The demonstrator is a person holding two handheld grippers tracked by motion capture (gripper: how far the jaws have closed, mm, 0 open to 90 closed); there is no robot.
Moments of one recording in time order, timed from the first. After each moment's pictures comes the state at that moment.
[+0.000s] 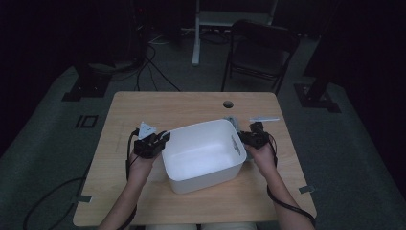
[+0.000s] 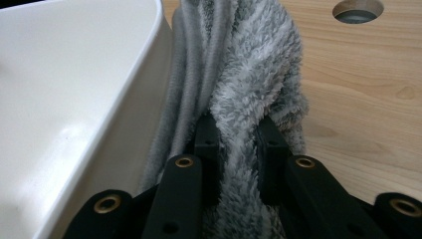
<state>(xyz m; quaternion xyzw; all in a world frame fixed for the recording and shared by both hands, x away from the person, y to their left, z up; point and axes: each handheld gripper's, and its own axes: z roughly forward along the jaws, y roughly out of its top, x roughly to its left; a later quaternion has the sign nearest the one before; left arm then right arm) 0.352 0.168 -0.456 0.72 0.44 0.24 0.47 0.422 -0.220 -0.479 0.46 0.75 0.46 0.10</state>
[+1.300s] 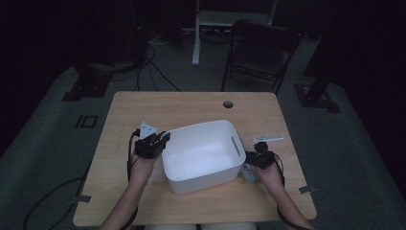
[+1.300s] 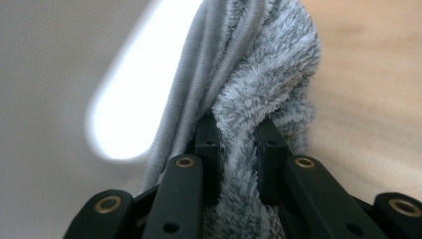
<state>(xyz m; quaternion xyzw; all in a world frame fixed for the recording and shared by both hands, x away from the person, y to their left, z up) 0.351 0.164 -0.455 0.72 0.46 0.25 0.46 0.369 -0.234 -0.514 0.46 0.78 0.42 0.07</state>
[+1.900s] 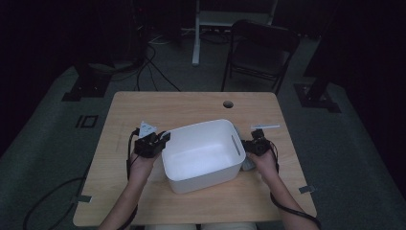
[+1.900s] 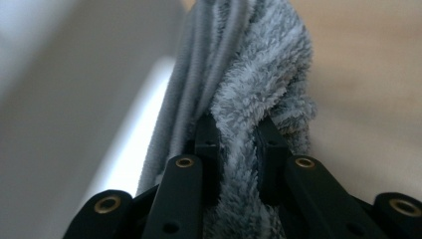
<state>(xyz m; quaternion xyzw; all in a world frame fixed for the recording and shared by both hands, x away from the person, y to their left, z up) 0.354 0.167 -0.456 0.72 0.46 0.23 0.46 0.414 -0.230 -0.500 0.48 0.75 0.45 0.05</state>
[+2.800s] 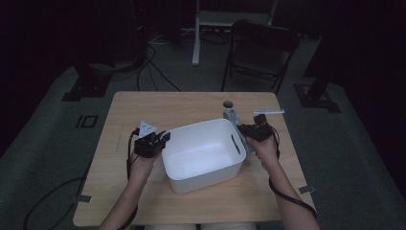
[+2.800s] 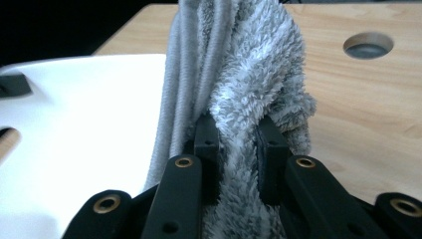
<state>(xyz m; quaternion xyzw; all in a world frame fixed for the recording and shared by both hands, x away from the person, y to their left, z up) 0.354 0.166 -0.455 0.72 0.46 0.23 0.46 0.433 -0.227 -0.456 0.45 0.74 0.49 0.08</state>
